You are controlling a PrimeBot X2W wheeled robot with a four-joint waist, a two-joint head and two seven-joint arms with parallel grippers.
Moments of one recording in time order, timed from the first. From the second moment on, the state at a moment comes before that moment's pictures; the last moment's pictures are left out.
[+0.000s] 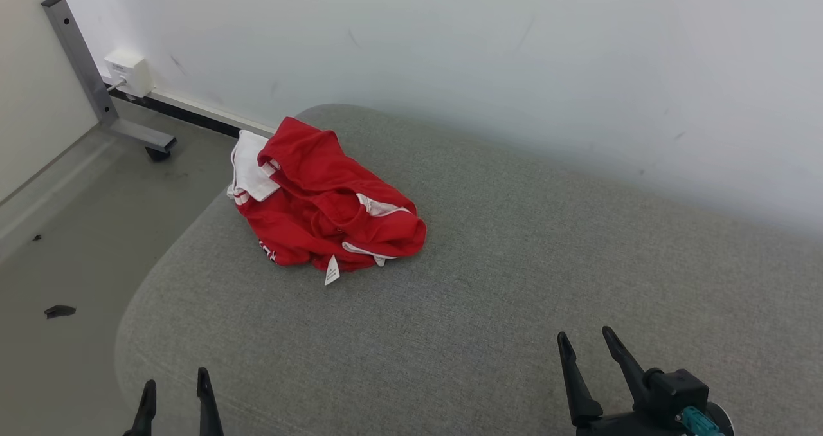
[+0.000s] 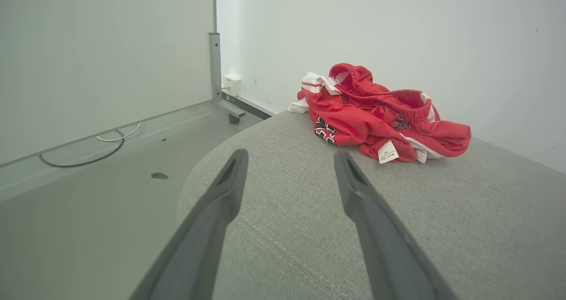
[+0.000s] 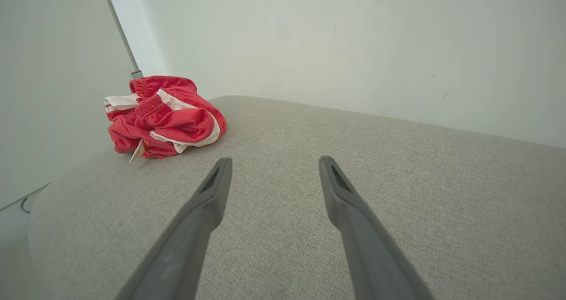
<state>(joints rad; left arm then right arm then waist) 0.06 0.05 0.04 0.20 -0.19 0.08 -0.26 -0.10 -0.05 0.14 0.42 0.18 0.13 -0.26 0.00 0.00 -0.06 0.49</state>
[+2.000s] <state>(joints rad) -0.87 0.15 0.00 1.15 -0.35 0.00 -0.05 -0.13 -0.05 0.23 0.29 0.11 0.13 -0.21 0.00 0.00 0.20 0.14</state>
